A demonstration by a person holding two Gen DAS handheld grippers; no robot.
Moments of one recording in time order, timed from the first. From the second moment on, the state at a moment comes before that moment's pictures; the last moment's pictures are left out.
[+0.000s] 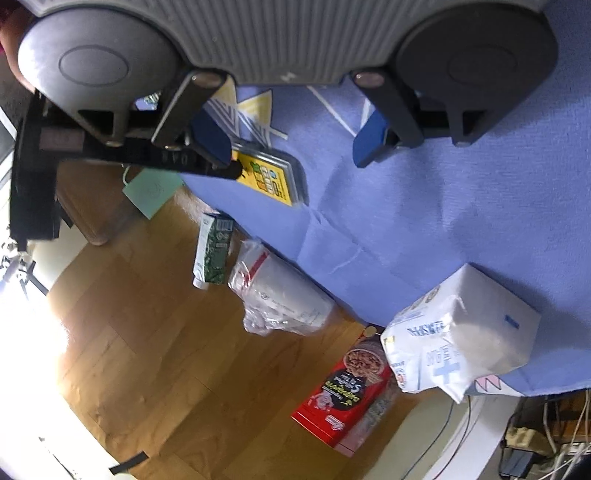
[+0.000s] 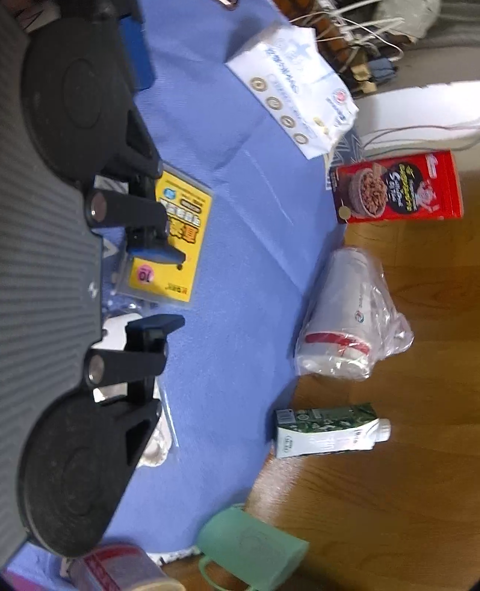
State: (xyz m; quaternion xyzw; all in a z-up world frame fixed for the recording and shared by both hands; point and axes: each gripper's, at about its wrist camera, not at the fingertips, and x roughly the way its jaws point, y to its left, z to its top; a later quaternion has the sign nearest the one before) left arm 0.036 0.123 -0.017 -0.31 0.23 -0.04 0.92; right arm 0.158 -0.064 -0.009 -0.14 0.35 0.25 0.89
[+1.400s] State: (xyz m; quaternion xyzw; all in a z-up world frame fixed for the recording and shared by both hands) left arm 0.035 0.117 -0.011 -0.30 0.23 -0.02 0.92; right arm 0.151 -0.052 -0.012 -0.17 0.32 0.28 0.89
